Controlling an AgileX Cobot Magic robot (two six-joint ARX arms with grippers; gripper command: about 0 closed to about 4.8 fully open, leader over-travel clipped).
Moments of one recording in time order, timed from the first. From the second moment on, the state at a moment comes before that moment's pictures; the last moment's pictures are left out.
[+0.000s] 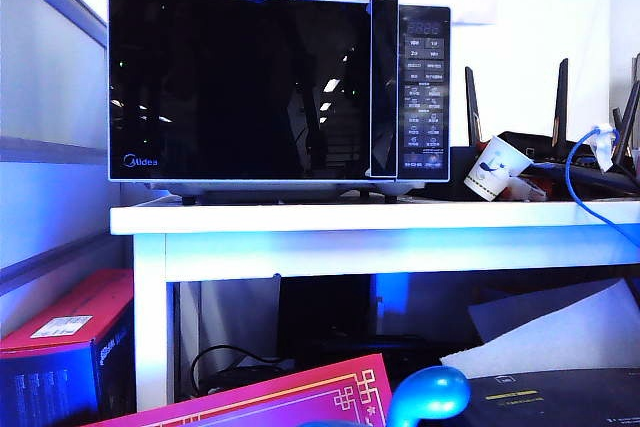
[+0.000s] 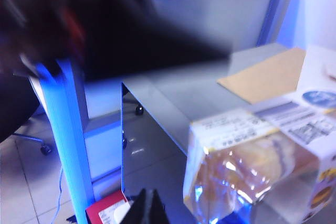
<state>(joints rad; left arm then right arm) -0.20 1.94 2.25 -0.31 0.49 -0.06 0.47 2.17 2.62 -0.63 -0.60 -0.23</state>
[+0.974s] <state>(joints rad) -0.20 1.94 2.40 -0.46 0.43 -0.04 0.49 2.26 2.62 -0.53 -0.49 -0.21</state>
